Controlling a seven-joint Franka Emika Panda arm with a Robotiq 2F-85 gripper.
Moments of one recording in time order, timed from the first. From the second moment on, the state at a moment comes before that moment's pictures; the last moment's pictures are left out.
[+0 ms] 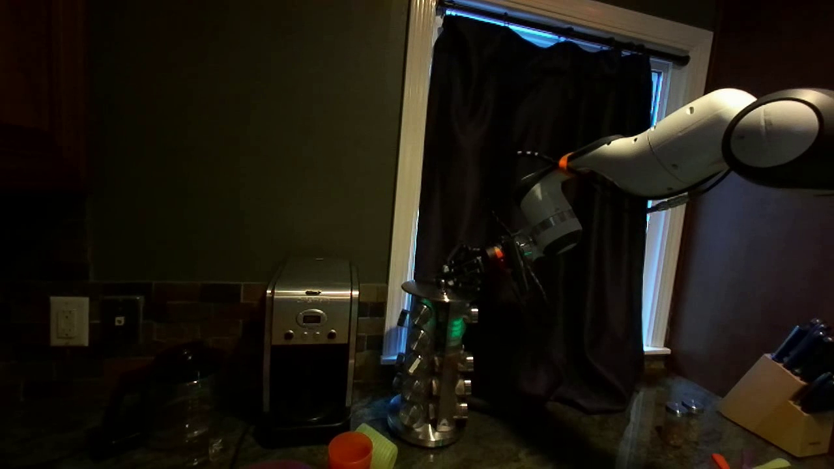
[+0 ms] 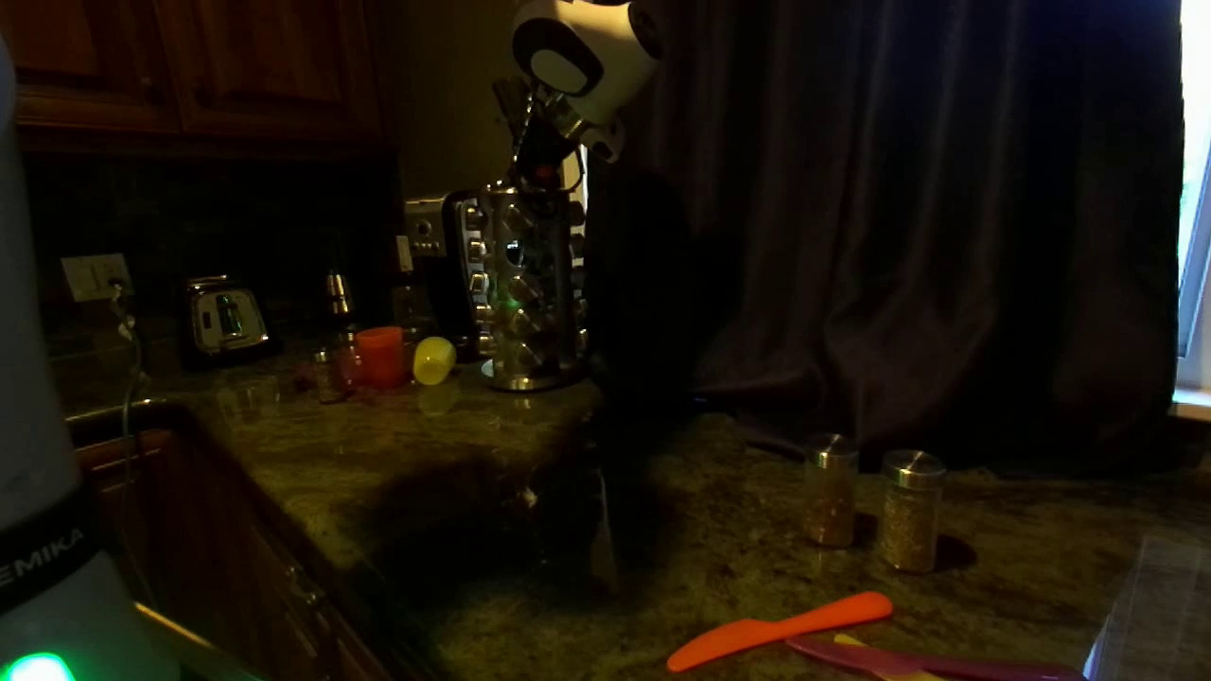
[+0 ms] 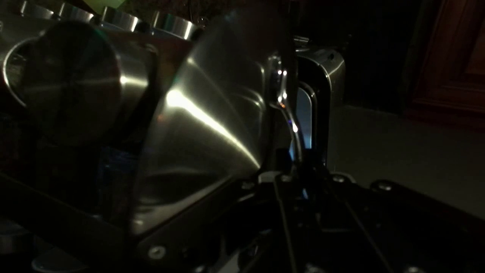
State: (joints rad) arm -0.06 0.25 -0.03 -1.85 1.31 2.03 -0.52
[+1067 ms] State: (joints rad) arm -0.02 0.29 0.03 -1.81 1.35 2.14 -0.47
